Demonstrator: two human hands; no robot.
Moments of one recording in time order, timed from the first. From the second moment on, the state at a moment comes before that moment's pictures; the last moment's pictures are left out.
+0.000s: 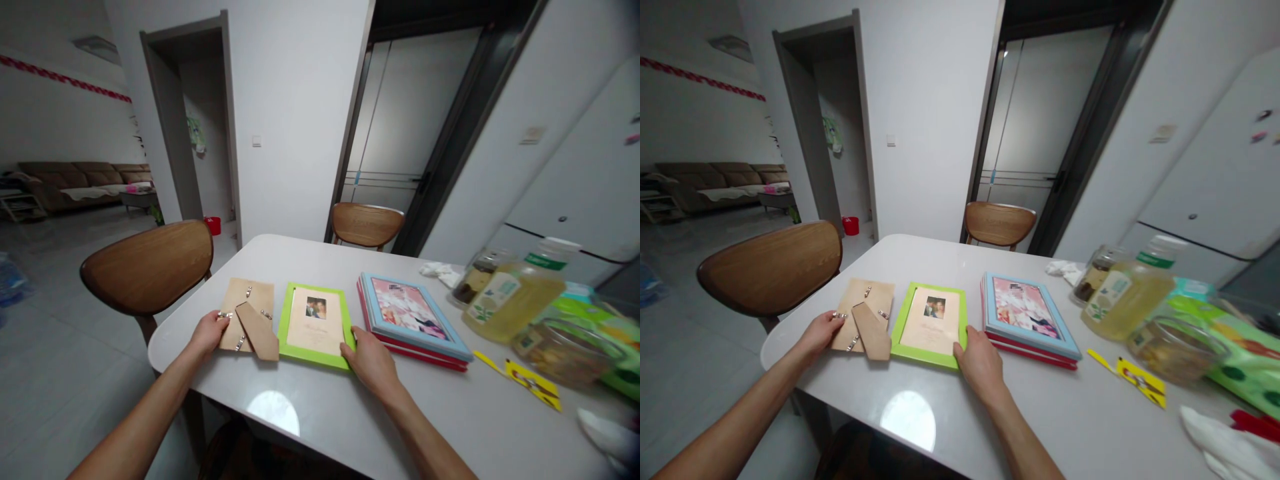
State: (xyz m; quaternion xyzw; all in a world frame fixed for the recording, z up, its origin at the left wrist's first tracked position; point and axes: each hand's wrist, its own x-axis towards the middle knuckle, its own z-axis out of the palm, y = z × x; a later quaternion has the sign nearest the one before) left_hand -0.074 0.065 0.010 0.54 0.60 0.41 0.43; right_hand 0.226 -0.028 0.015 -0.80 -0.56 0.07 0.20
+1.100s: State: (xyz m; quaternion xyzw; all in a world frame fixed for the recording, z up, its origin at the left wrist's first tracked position) left_hand 0.038 -0.009 0.066 0.79 0.42 0.42 0.16; right_hand 0.217 -0.056 0.046 -0.59 -0.38 0.49 0.52
